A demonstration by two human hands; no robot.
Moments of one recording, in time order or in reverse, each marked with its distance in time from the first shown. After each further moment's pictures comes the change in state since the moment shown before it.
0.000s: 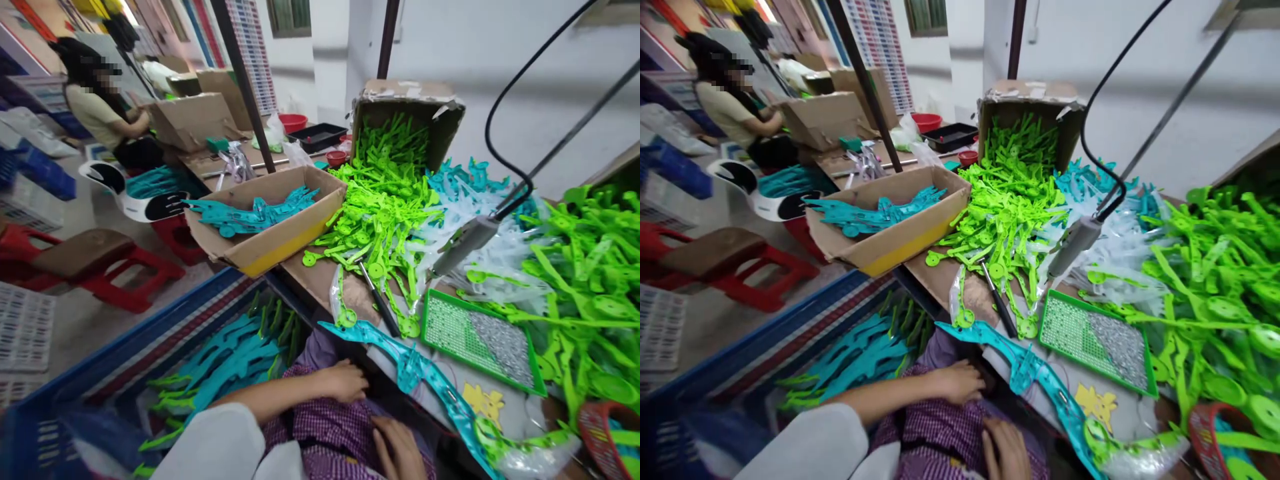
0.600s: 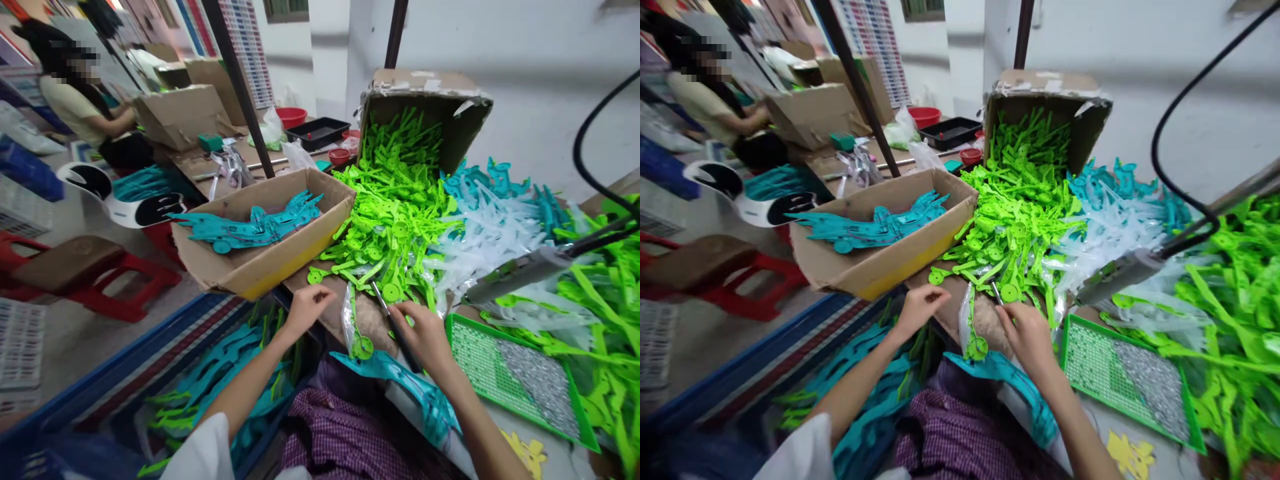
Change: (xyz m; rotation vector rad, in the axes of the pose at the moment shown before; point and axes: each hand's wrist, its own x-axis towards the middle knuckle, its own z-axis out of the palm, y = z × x) left_hand -0.038 -0.128 -0.167 -0.366 1.111 -0.368; right_hand 0.300 -0.035 -0.063 -0.125 0.050 -0.061
